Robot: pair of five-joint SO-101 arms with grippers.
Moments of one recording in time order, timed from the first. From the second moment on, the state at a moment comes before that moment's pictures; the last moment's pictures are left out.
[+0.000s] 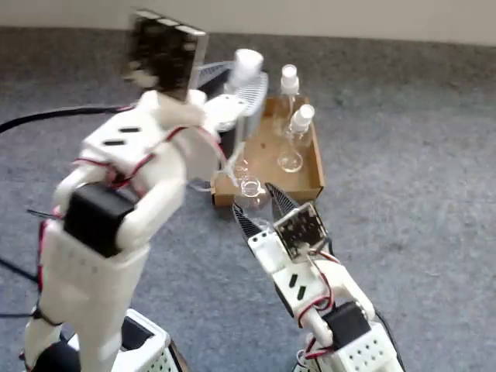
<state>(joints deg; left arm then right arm) 24.6 -32.5 -7.0 61.6 7.4 -33.5 -97.1 87.1 30.0 9.9</state>
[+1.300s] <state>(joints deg) 30.3 -32.0 12.0 66.3 7.3 -33.5 -104.5 87.1 35.6 7.2</state>
